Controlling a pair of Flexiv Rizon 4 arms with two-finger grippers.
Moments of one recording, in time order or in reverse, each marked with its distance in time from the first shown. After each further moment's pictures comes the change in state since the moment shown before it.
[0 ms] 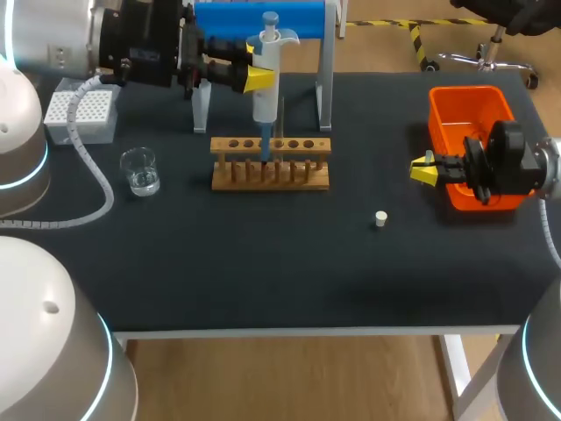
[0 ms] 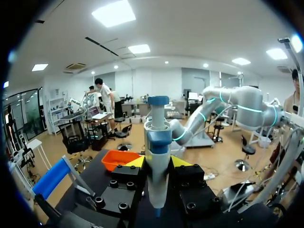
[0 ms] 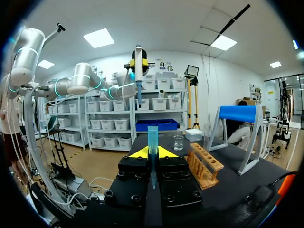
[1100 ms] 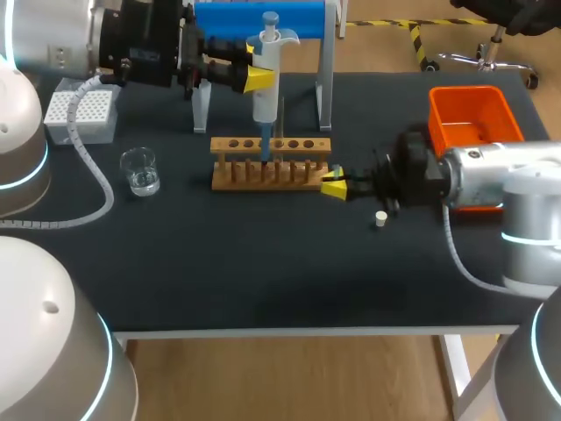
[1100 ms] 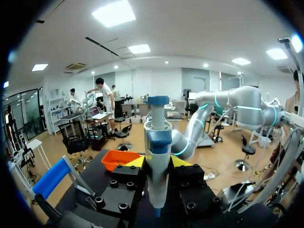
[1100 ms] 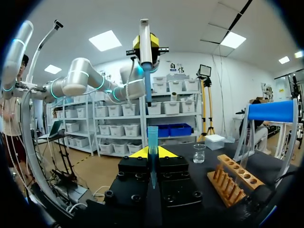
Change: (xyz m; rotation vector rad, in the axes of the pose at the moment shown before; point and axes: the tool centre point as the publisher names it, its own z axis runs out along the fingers) left arm 0.000 0.000 0.000 0.000 0.000 0.000; right arm 0.025 -0.003 0.142 -0.052 0.111 0.020
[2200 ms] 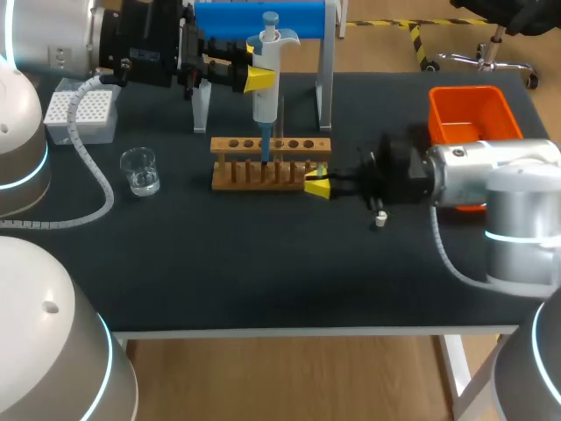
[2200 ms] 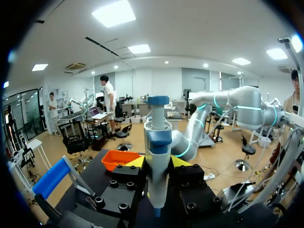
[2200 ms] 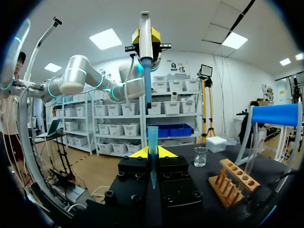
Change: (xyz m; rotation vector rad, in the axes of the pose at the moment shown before) left arm 0.000 0.000 0.000 0.000 0.000 0.000; right arm 0.001 0.007 0.029 0.007 -0.005 -0.018
